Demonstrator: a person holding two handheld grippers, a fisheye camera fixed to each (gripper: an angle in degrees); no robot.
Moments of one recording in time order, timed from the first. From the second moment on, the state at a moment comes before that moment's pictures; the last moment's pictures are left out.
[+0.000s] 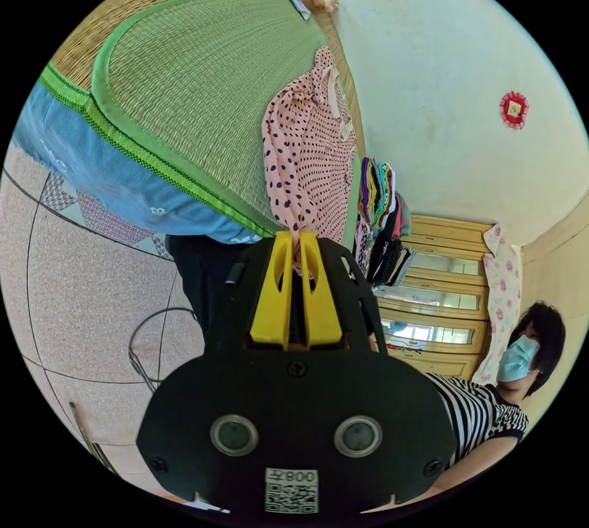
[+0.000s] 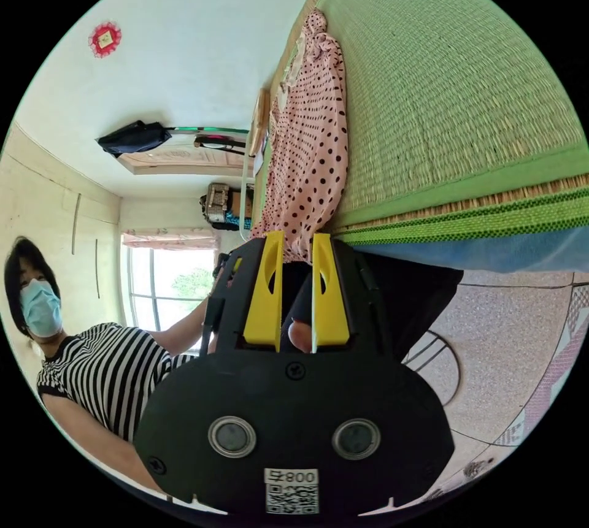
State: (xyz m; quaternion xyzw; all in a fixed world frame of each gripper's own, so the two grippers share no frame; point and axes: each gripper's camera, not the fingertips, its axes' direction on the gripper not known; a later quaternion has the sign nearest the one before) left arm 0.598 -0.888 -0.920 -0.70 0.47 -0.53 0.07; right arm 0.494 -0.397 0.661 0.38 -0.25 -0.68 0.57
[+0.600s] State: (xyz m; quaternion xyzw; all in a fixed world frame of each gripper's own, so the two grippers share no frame) left arm 0.547 -0.886 -0.918 -0.70 0.46 -0.53 0.07; right arm 0.474 -0.421 0.670 0.38 -0.23 -0.68 0.59
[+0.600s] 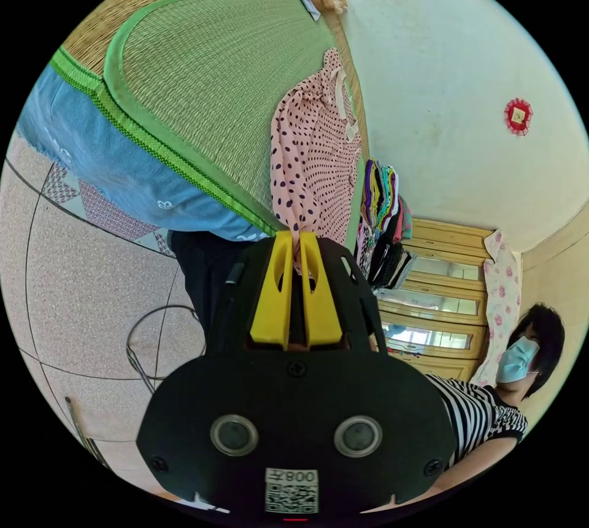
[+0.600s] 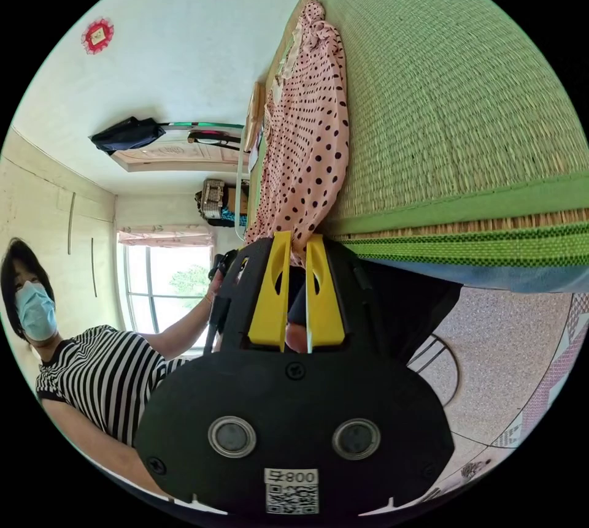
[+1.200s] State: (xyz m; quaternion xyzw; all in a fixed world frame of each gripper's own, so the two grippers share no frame) left arm 0.454 -0.898 -0.931 -0.66 0.48 -0.58 0.05; right arm 0.571 -0.395 0.692 0.38 -0.24 -0.71 0.54
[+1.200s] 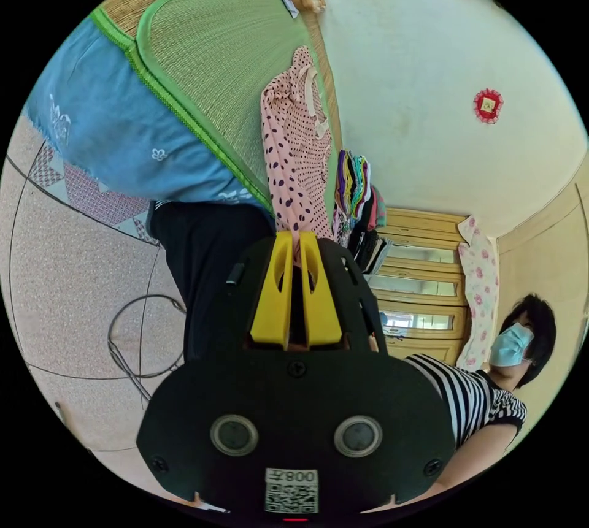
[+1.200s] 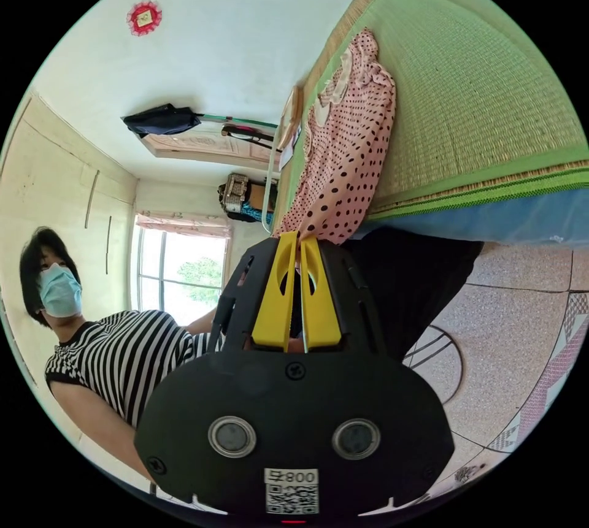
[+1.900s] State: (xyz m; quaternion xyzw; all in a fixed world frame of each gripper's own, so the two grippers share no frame) left arm 0.333 -0.919 -0.959 -0.57 0.53 -0.62 0.04; right arm 0.715 -0.390 0.770 0.38 -0.23 -0.75 0.49
